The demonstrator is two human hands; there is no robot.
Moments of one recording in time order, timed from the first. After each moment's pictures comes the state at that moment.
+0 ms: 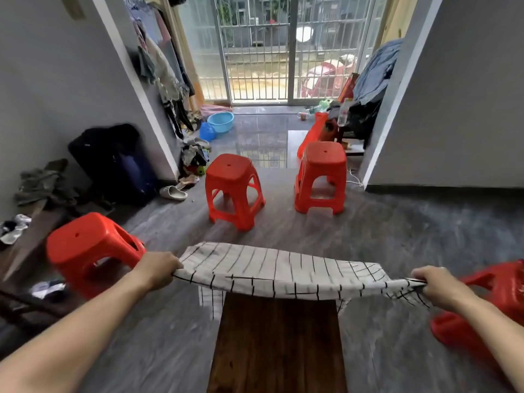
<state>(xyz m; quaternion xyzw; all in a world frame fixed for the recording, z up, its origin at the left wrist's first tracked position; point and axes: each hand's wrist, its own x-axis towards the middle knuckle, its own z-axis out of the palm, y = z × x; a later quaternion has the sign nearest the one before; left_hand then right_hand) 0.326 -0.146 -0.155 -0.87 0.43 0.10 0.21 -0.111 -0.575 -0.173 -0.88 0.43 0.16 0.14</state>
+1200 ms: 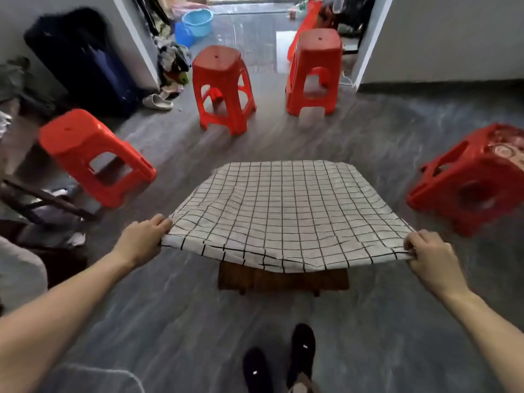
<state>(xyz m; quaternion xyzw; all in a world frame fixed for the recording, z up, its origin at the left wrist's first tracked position) 0.139 0.139 -0.306 -0.86 0.50 0.03 0.11 -0.338 -0.252 -0.308 -0.91 0.40 -0.05 0.06</state>
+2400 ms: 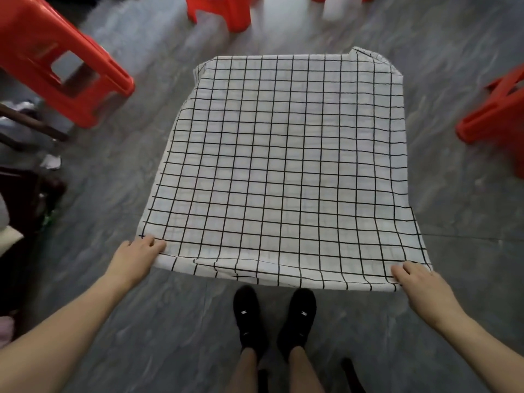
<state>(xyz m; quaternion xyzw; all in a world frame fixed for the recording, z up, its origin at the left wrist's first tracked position) 0.015 0.214 -0.544 -0.85 0.39 0.24 0.26 -0.437 -0.199 -0.561 -0.93 0.25 0.26 0.07</state>
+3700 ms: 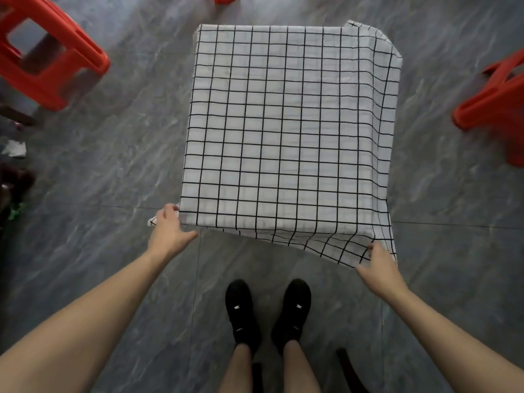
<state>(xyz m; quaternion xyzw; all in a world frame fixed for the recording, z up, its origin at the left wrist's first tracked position) -0.008 0.121 -0.603 -0.93 0.12 0.33 -0.09 -0.358 -0.155 -0.607 -0.73 0.56 0.24 0.31</state>
